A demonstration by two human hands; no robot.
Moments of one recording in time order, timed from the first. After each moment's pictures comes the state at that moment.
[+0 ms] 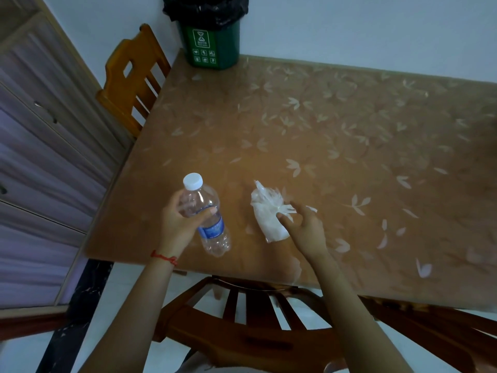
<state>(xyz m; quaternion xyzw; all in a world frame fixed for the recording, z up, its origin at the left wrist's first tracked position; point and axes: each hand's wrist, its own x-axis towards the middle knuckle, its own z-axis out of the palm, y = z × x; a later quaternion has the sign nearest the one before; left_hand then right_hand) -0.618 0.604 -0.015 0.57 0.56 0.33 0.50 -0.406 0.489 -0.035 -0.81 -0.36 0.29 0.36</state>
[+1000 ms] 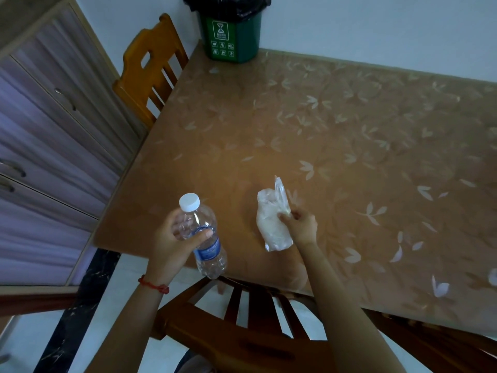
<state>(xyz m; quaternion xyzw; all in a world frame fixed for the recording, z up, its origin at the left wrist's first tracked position) -0.644 0.572 -0.010 0.56 0.57 0.31 0.50 -0.398 0.533 -0.092 -0.82 -0.26 0.36 0.37</state>
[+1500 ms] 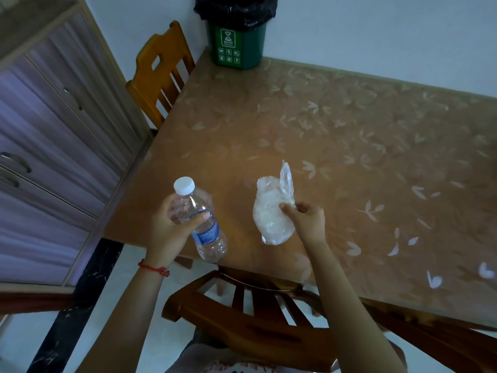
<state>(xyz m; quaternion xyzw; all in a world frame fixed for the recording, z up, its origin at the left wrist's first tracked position) -0.673 0.576 0.006 0.56 0.55 0.37 0.49 -0.435 0.513 -0.031 -0.78 -0.29 0.33 0.46</state>
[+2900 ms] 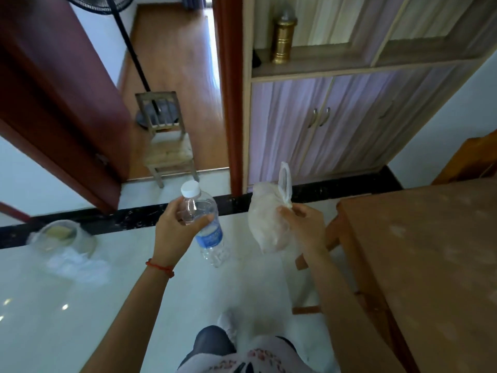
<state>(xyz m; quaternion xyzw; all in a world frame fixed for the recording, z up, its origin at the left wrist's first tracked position) -0.989 0.289 0.002 0.20 0.81 0.53 0.14 -0.839 0.470 -0.006 -0.47 -0.67 0.54 0.22</state>
